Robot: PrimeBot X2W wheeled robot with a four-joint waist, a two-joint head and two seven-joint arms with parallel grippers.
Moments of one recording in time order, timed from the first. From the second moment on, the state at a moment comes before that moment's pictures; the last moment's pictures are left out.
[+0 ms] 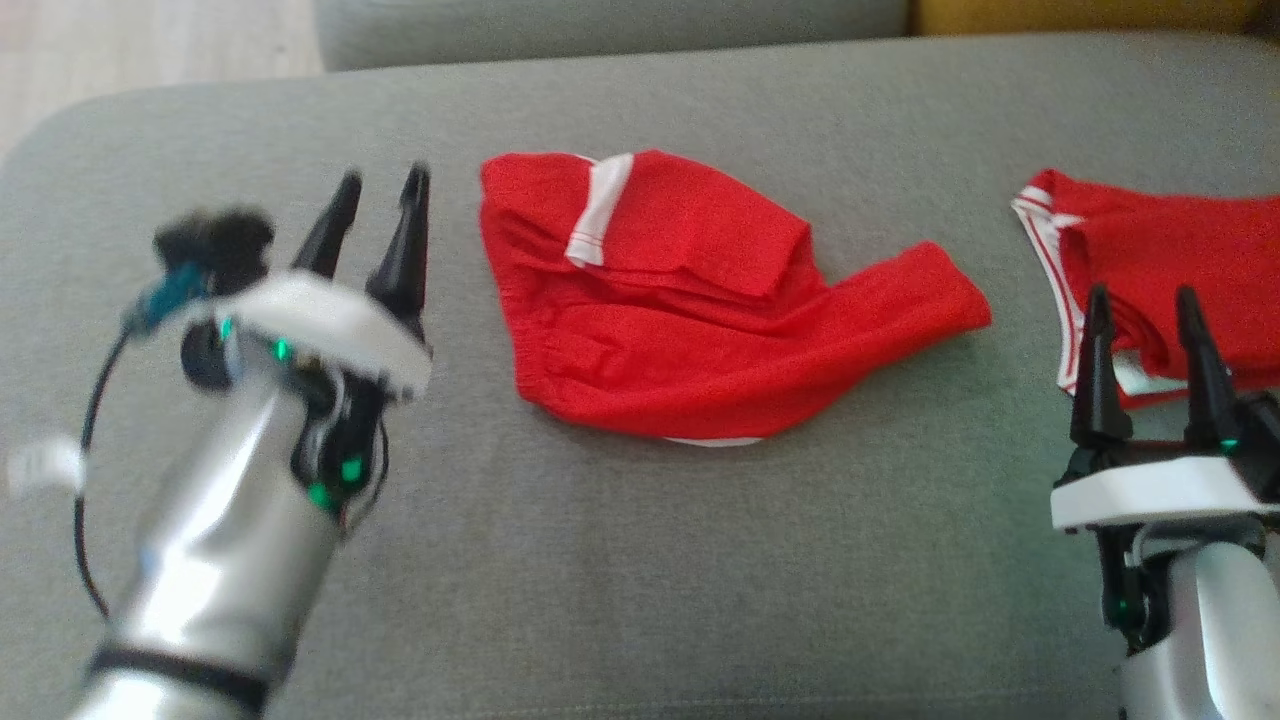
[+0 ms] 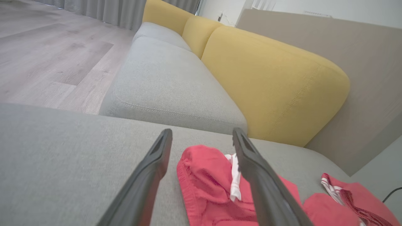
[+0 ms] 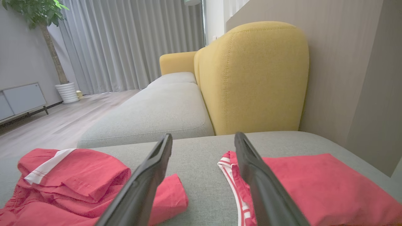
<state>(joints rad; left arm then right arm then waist) -0.65 0.22 -0.54 0.63 -0.80 -0.03 -0.25 -0.17 -0.05 -0.14 0.21 0.10 0.13 -0.20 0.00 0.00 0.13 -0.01</state>
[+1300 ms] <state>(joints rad) -0.43 0.27 -0.71 0.57 -0.47 0.00 -0.06 -0.15 -0.05 -0.10 0.19 0.12 0.13 -0.19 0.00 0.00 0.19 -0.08</state>
